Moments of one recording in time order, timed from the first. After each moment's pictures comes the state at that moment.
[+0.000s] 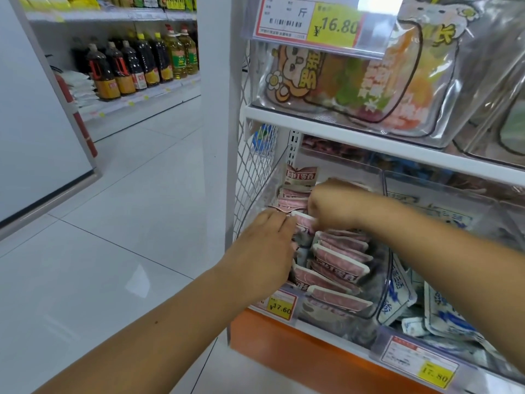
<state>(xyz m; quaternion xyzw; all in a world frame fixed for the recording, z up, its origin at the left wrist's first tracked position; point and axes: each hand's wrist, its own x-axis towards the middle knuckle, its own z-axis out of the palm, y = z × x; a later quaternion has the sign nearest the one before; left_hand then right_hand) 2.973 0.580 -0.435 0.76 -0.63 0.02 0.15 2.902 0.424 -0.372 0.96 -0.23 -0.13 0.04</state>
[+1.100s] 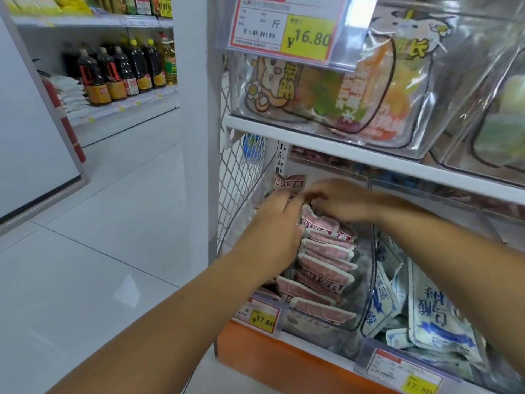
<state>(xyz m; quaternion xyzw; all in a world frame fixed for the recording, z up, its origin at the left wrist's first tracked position) 2.969 0.529 -0.427 0.73 -0.61 0.02 0.30 2.886 0.375 -0.370 0.96 -0.24 -0.06 -0.15</state>
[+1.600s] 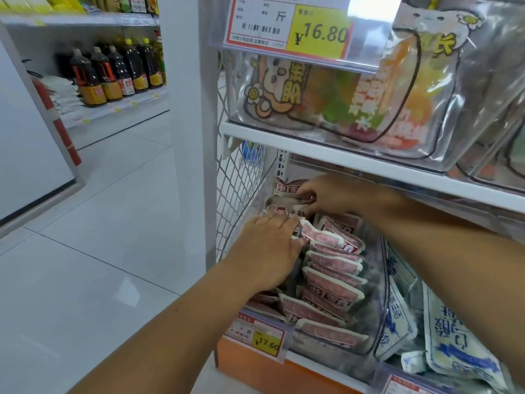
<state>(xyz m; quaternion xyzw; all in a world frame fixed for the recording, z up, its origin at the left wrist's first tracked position) 2.989 0.519 -0.444 0.78 -0.61 -0.01 0.16 2.932 0.332 -0.389 0.96 -0.24 -0.10 -0.06</state>
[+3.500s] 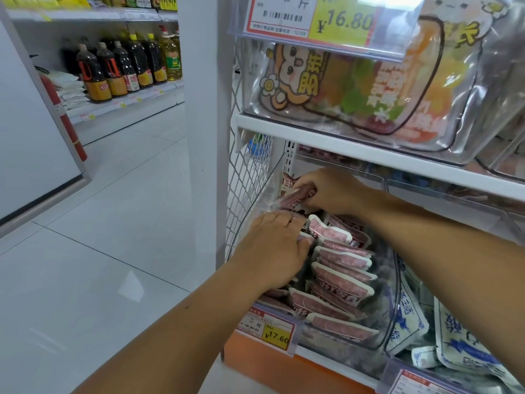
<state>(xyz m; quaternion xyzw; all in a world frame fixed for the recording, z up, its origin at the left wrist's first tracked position) 2.986 0.528 -0.445 0.78 -0.60 -0.03 0.18 2.931 0.349 -0.396 0.97 -0.23 0.03 -0.10</state>
